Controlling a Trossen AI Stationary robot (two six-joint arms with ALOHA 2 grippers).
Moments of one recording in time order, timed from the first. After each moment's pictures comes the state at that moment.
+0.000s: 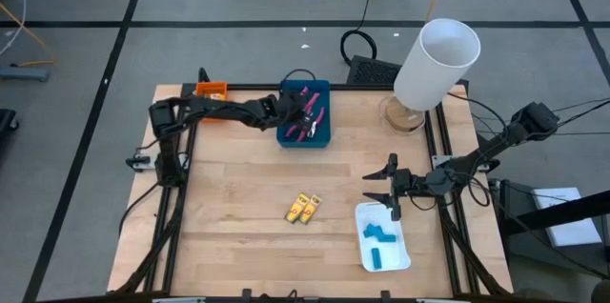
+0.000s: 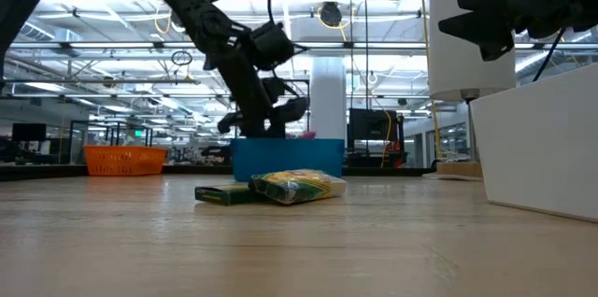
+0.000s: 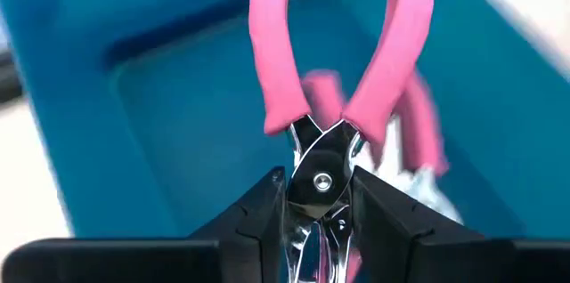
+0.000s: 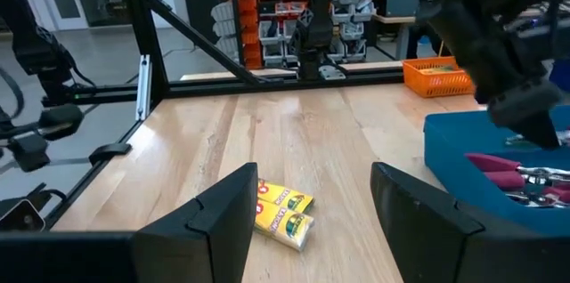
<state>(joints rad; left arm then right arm) 0.40 1.90 1.17 -0.12 -0.31 -0.53 0.52 0.93 0.22 0.62 0.55 0.15</state>
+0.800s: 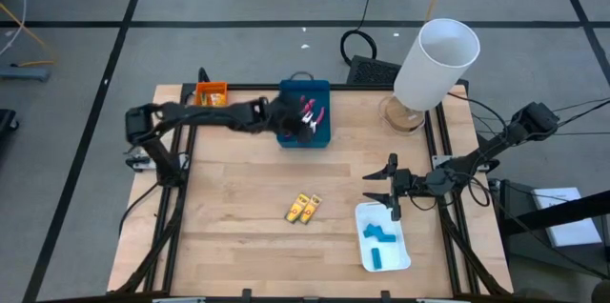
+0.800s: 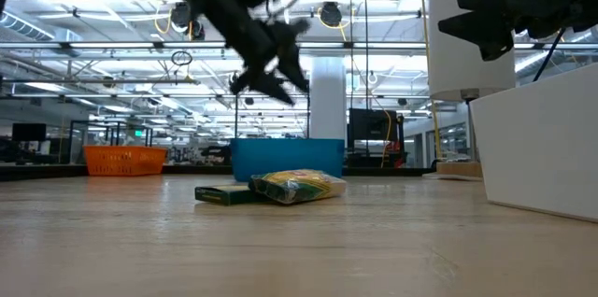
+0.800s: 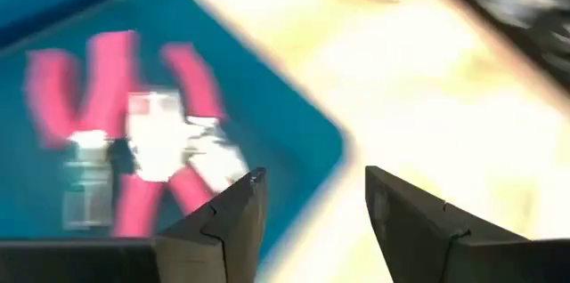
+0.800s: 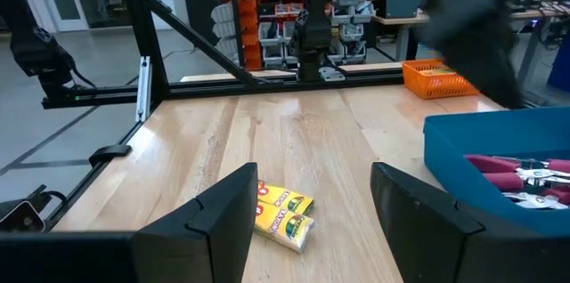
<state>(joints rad) 0.28 1.70 1.17 -0.21 -0.05 -0.50 0.52 0.93 0.22 0.62 0.55 0.15</state>
